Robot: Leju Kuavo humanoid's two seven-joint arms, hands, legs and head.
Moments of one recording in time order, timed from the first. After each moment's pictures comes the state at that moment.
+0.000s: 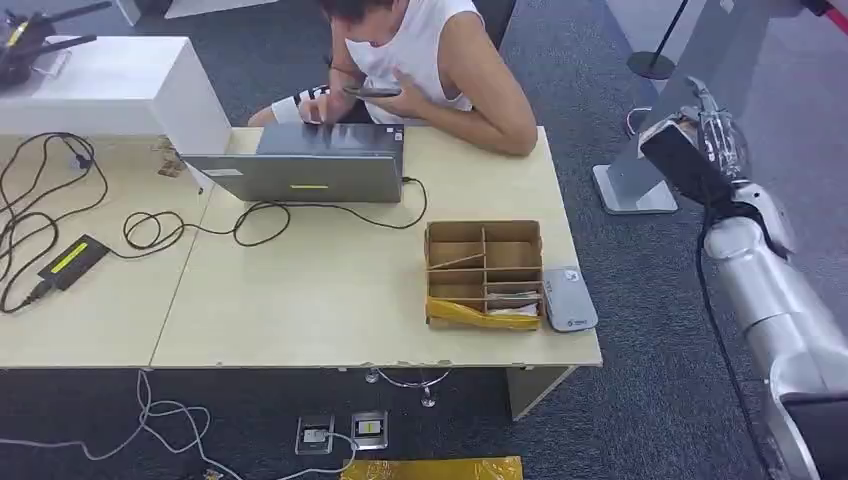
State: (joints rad) left arm -0.13 0.14 0.00 -0.21 -0.07 0.41 -0.09; right arm -0.95 -0.39 0.35 -0.68 0.52 -0.33 -0.33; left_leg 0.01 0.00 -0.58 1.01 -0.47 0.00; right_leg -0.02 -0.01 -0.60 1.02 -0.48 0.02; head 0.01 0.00
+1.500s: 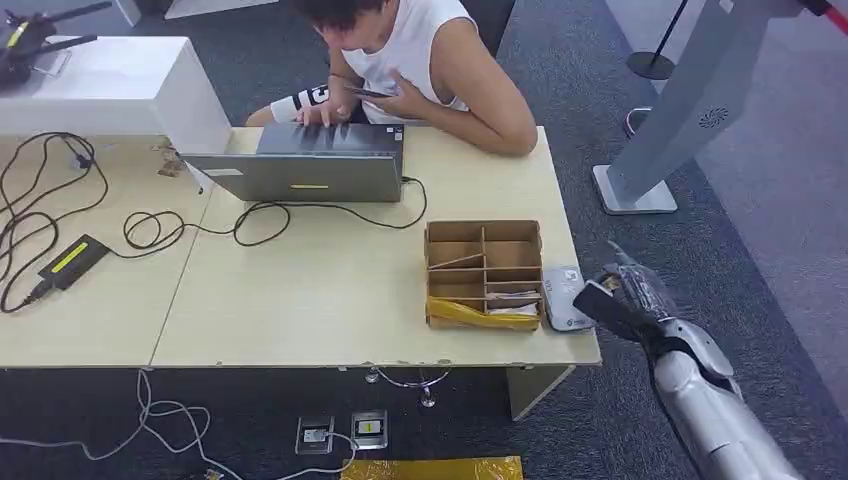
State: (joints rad) left arm -0.13 0.14 0.00 -0.21 -0.08 0.39 -0.11; right arm -0.49 -0.35 0.28 -0.85 0.74 -0.23 -0.29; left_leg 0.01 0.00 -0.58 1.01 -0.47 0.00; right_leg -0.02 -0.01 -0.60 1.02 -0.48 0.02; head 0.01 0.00
